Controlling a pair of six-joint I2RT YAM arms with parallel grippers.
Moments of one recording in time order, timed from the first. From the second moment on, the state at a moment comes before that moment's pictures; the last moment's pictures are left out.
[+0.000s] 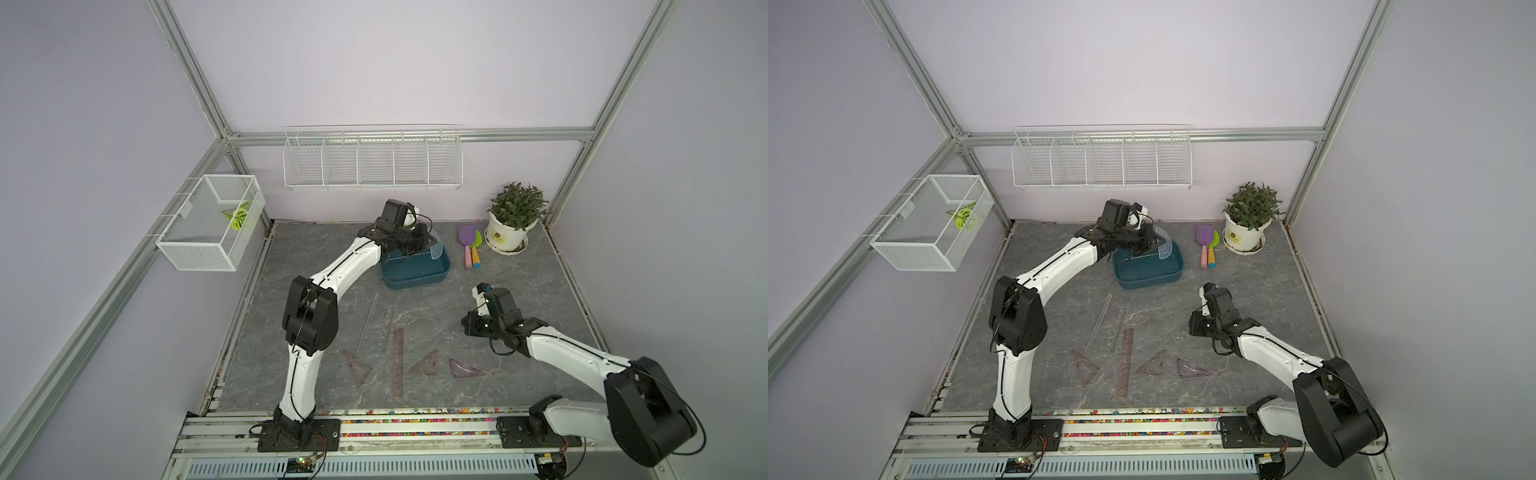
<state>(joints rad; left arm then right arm) -0.59 2.17 1.98 -0.40 0.53 -0.76 0.41 1.29 0.57 -0.17 -0.19 0.49</state>
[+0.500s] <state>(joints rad) -0.58 2.43 2.15 -0.48 0.51 -0.78 0.34 1.34 0.58 -0.12 -0.29 0.48</state>
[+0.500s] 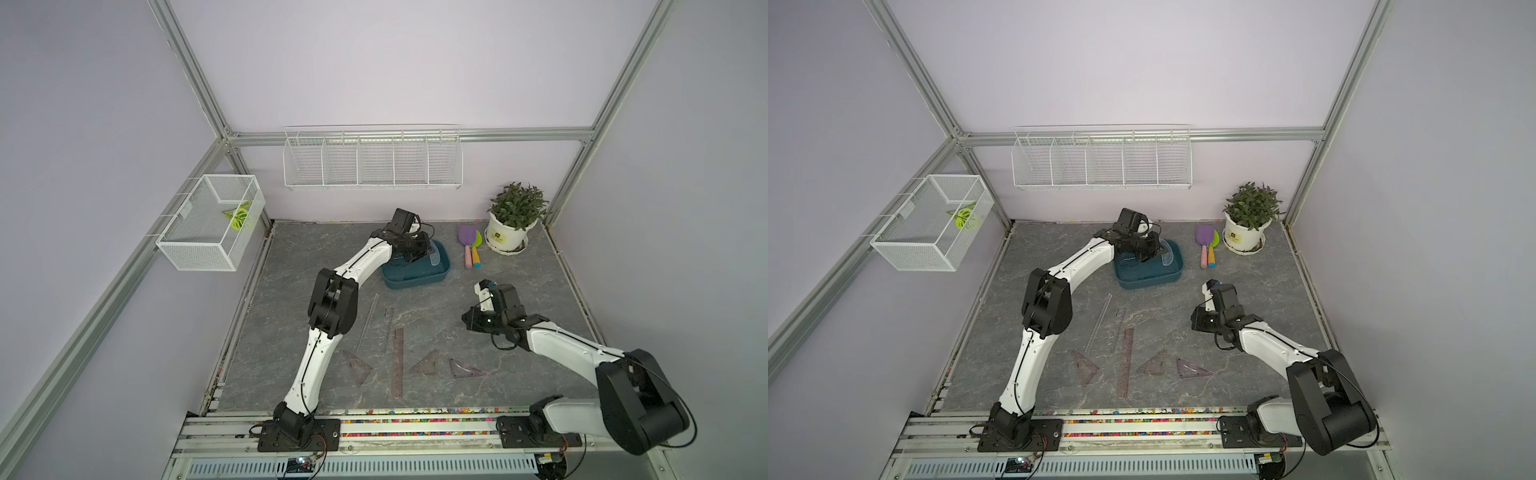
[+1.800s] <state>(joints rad) -0.59 2.51 2.15 -0.50 0.47 -0.76 0.33 1.37 0.57 -0.07 -0.33 0.48</state>
